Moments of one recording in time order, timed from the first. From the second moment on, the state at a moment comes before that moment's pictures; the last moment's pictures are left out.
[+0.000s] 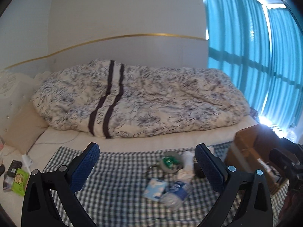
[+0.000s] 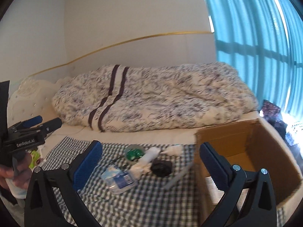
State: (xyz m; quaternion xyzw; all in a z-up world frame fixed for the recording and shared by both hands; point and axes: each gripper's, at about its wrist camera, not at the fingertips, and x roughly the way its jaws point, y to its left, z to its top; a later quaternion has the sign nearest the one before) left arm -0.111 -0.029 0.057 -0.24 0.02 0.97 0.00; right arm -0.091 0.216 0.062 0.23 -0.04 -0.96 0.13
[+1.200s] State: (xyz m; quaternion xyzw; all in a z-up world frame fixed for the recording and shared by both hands) left arm -0.165 -0.077 -0.131 -0.38 0.04 0.92 0.01; right arm -0.185 0.084 -0.142 0.36 0.13 -0.87 0.30
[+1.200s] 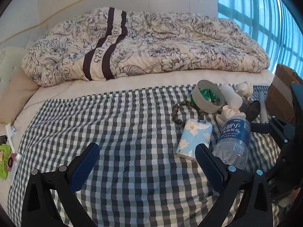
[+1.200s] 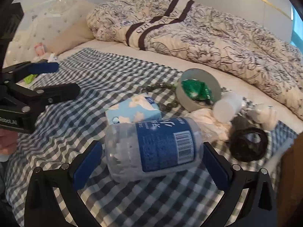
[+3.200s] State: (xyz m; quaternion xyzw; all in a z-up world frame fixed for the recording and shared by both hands) left arm -0.122 0.003 -0.034 -0.27 0.00 0.96 0.11; right arm -0.077 0.222 0.019 0.20 0.00 -0.97 0.12
